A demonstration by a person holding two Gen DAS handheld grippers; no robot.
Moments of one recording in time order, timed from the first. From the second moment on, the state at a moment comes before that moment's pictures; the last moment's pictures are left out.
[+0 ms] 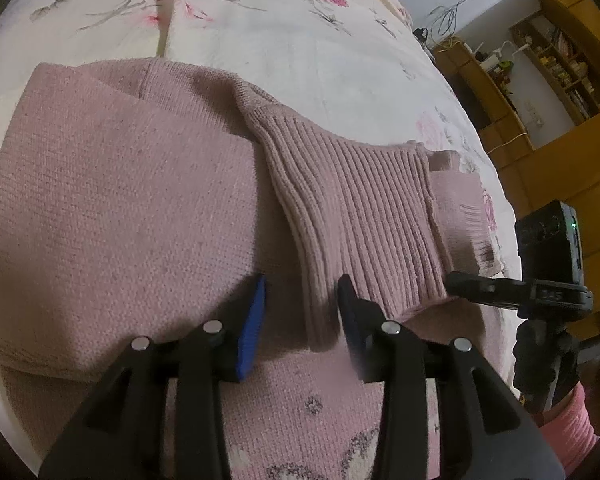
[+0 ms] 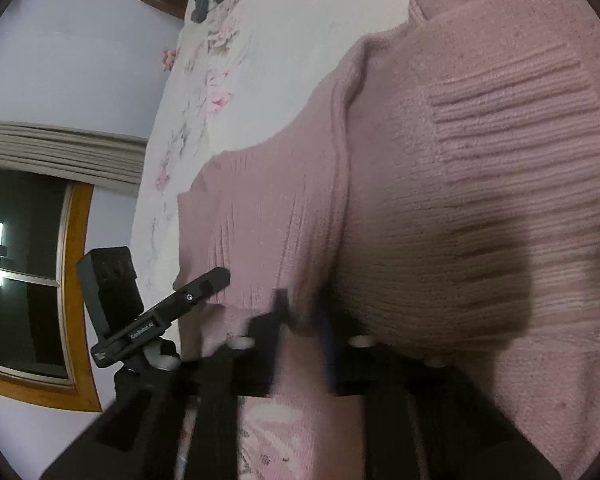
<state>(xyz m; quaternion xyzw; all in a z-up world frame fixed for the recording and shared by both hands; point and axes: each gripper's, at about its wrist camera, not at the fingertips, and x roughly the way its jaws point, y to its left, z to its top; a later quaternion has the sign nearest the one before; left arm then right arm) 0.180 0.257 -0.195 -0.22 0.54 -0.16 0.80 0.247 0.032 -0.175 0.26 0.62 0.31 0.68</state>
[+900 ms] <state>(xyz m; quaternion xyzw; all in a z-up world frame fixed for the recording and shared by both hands) -0.013 0.266 -0.122 -0.12 0.53 -0.07 0.83 0.036 -0.051 -0.093 0.14 0.55 0.23 0.79</state>
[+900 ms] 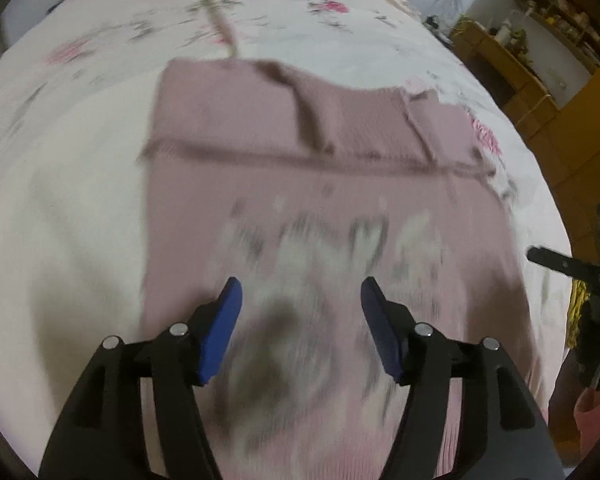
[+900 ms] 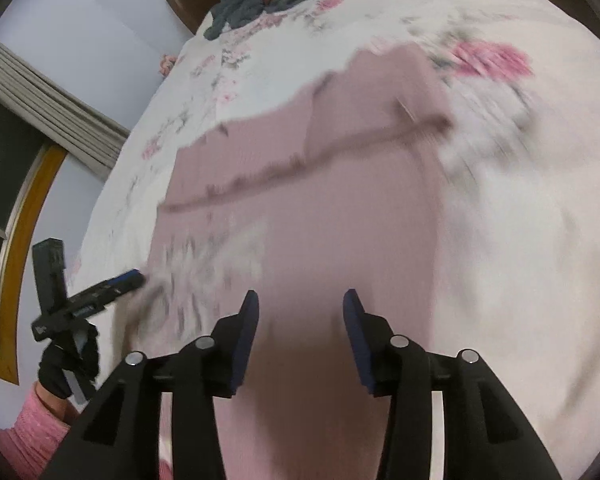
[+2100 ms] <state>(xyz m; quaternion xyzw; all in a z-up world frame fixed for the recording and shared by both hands) -0.196 0.311 -0.162 -0.17 0.59 0.00 0.79 -0.112 -0.098 -0.153 0.17 0.62 0.22 0.74</state>
